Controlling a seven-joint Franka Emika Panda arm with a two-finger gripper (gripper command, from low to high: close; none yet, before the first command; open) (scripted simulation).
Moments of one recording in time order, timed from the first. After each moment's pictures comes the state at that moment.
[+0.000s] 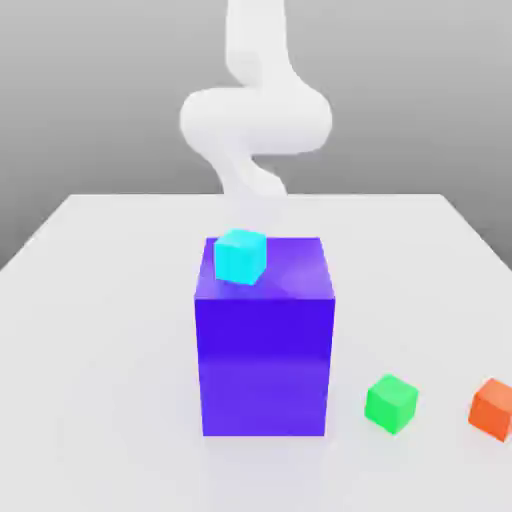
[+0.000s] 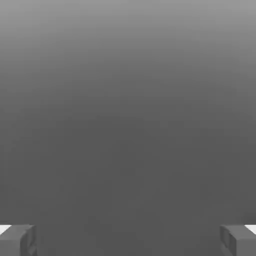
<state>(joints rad) 0.02 -0.71 0.02 -2.28 0.00 2.32 0.79</state>
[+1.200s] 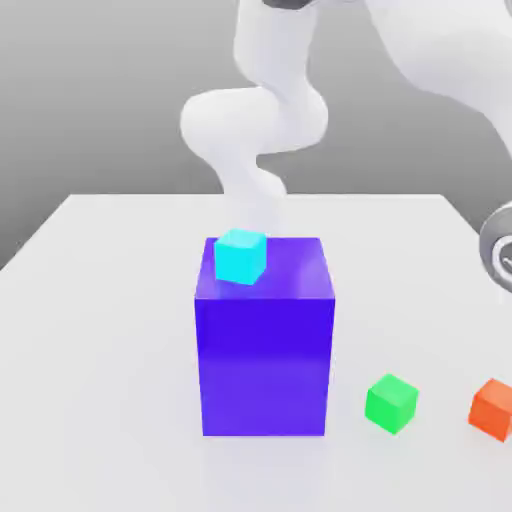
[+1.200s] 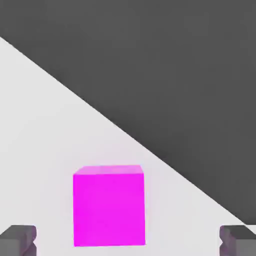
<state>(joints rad) 0.37 0.61 0.22 -1.98 -0.24 2.57 0.87</state>
